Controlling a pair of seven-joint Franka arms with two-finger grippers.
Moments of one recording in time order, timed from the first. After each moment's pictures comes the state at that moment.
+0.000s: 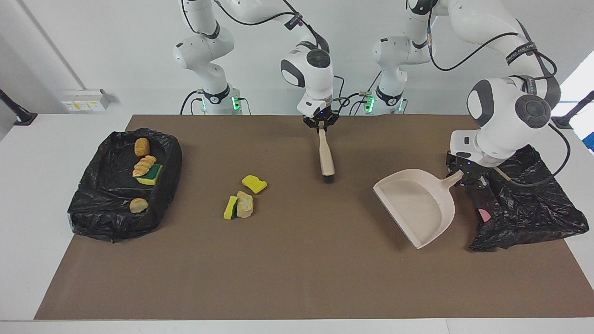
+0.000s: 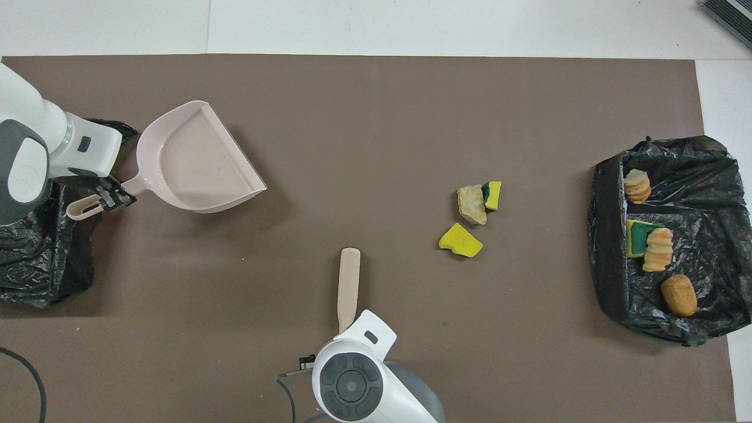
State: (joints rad) left arm -0.03 0.24 -0.01 -1.68 0.06 1.78 1.17; right arm 0.66 0.11 0.28 -2.19 0.15 2.33 0.79
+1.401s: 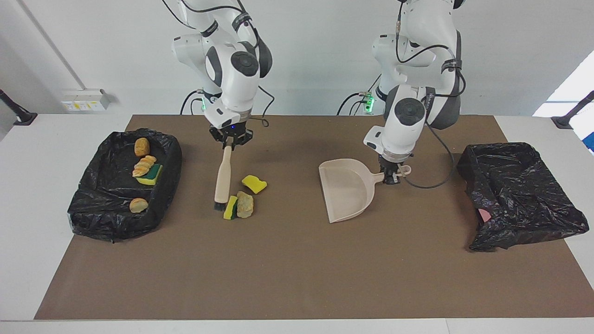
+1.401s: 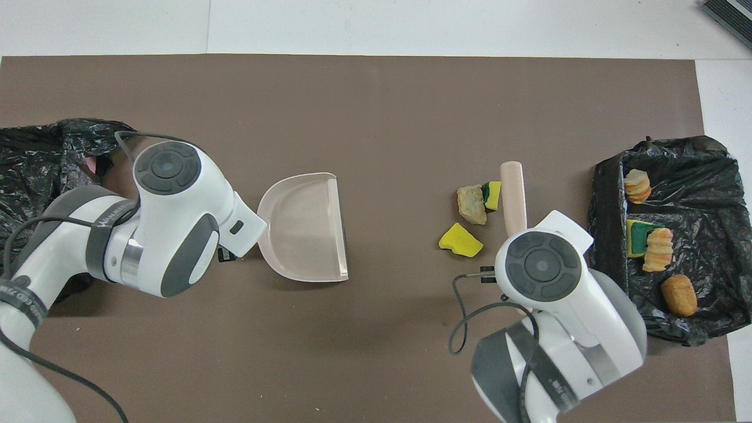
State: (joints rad) left arm -0.38 0.16 -0.04 -2.00 0.08 2.04 1.02; right arm 0.09 -0.07 0.26 -2.20 -0.31 1.98 0.46
